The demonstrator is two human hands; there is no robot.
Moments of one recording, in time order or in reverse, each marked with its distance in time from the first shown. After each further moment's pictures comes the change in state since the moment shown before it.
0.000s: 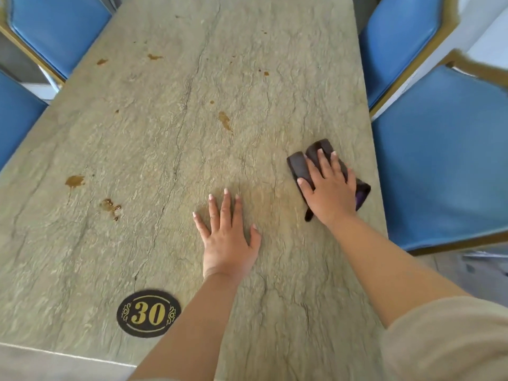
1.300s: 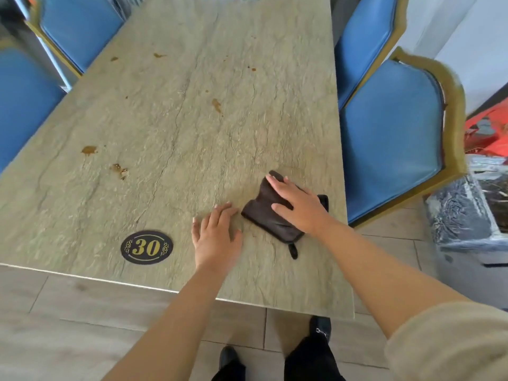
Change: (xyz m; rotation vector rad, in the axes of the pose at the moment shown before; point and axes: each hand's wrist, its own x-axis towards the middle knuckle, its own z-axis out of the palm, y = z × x) left_hand -0.111 0.018 0.001 -0.326 0.060 -0.083; right_hand -0.128 0.014 -0.013 0.414 -0.232 -0.375
